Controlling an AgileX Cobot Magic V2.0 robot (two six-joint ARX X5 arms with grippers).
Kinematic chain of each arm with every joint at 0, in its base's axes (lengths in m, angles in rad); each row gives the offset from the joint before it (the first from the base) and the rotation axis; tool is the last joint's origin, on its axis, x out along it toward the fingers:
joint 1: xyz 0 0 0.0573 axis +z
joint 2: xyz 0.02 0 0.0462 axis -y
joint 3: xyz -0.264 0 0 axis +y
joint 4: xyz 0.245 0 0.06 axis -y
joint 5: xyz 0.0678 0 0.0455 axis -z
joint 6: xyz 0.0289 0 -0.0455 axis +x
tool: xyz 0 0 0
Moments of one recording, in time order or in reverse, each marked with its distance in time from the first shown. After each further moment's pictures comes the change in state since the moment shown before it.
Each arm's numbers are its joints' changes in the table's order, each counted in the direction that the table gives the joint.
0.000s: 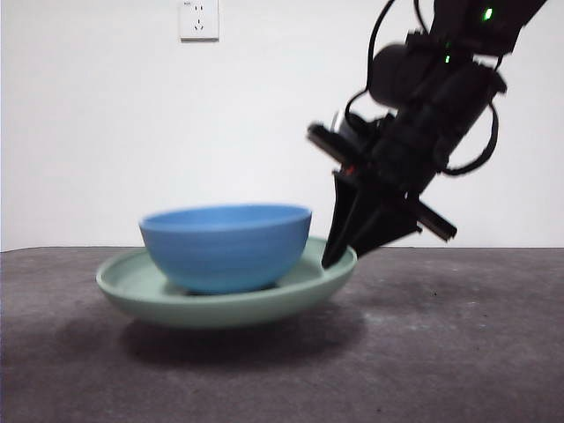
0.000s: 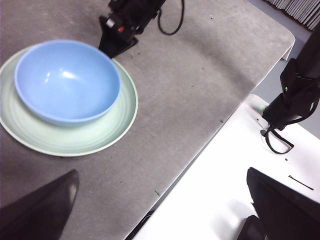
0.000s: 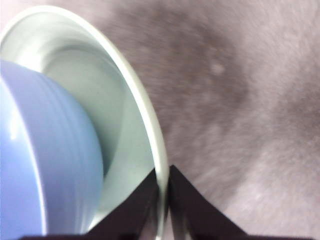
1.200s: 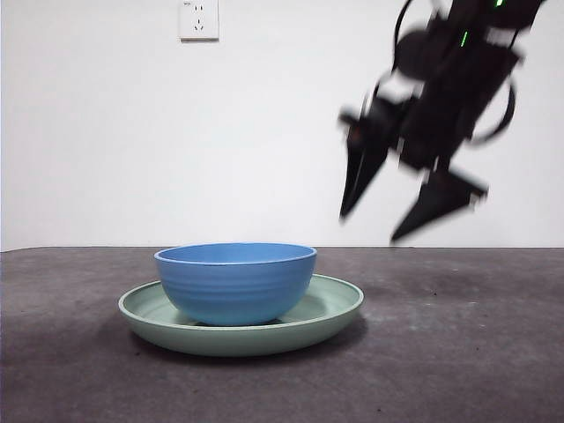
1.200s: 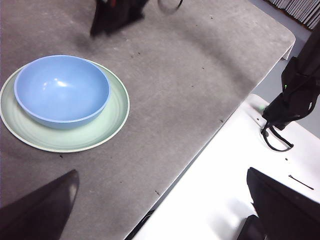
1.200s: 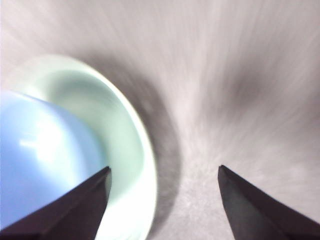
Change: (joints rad) left arm 0.000 0.000 0.000 0.000 0.000 0.000; right arm -0.085 0.055 -0.107 -0.115 0.108 -0.037
